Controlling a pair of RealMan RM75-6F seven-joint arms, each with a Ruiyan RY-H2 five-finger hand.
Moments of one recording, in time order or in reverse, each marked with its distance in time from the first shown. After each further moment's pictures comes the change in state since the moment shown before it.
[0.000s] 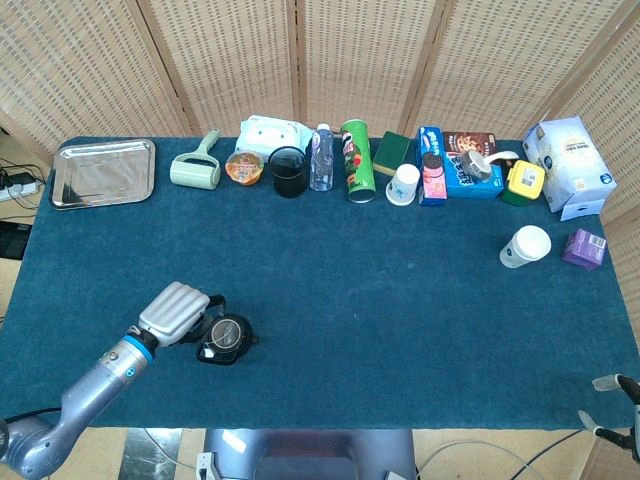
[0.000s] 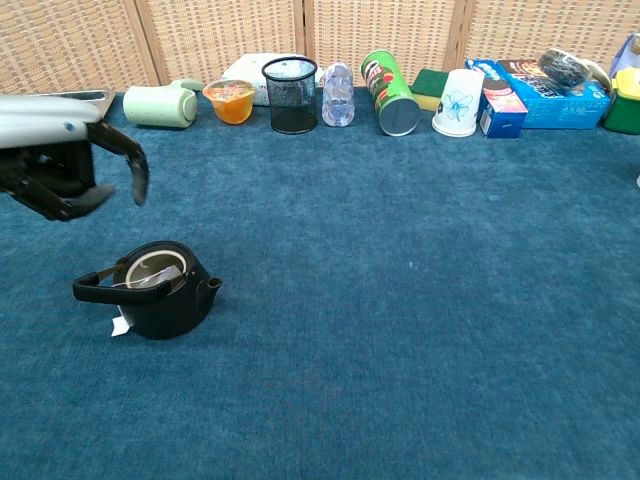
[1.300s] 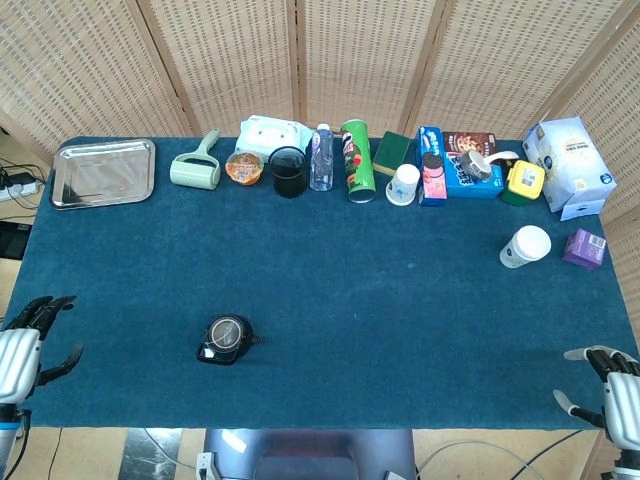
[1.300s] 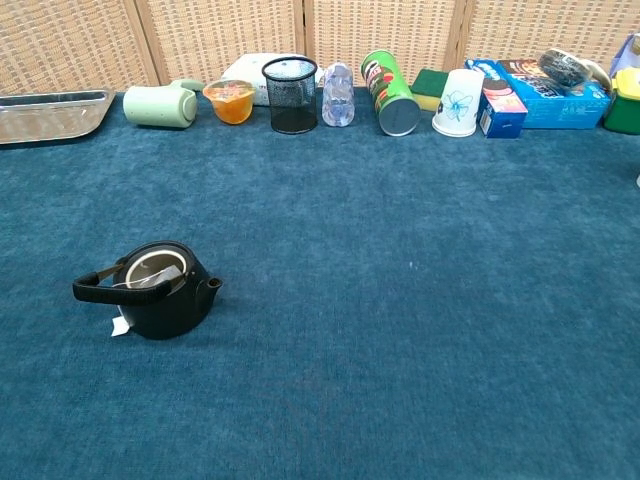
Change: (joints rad) left arm 0.586 -0.011 0.041 0.216 0.245 0.602 -0.272; right arm 0.060 0.028 -0.001 -0.115 -0.112 0.078 -0.167
